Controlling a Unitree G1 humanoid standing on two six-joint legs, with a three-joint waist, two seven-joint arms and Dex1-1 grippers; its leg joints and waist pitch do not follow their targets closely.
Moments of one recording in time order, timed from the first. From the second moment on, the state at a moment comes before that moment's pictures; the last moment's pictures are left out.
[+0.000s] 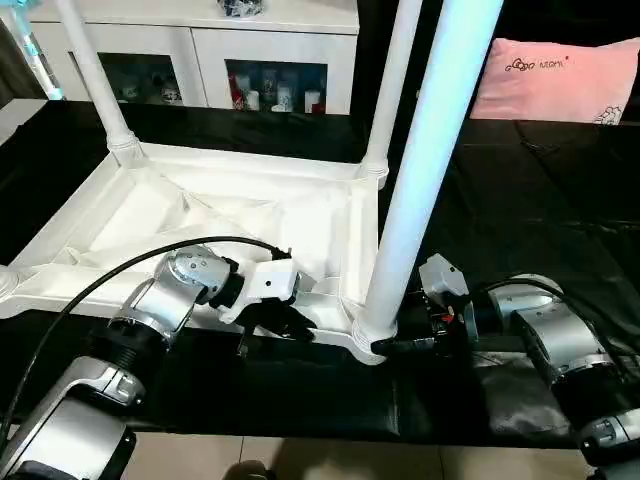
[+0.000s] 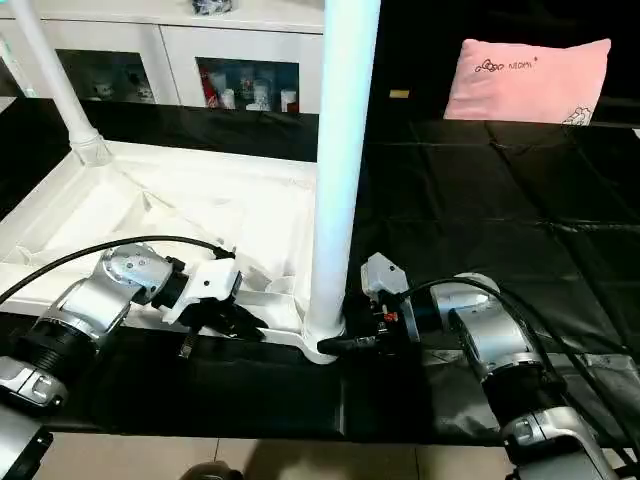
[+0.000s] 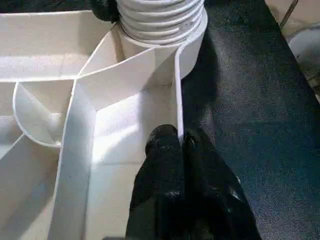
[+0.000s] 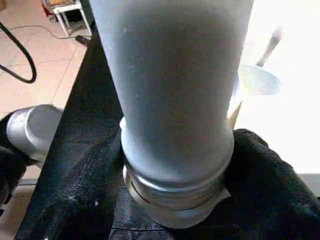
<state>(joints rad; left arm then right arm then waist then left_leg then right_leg) -0.64 0.44 -0.40 0.60 0.04 -0.06 -1.46 -0.44 -0.46 0.23 0.47 0.21 0.09 1.40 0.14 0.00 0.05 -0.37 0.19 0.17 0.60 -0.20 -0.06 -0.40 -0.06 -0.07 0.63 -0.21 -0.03</state>
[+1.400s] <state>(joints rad) -0.69 0.31 -0.29 0.65 0.07 0.21 -1.10 -0.43 -0.27 0.08 0.49 0.15 0.18 0.83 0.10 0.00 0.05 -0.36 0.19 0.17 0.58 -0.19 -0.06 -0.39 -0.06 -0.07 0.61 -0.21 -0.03</state>
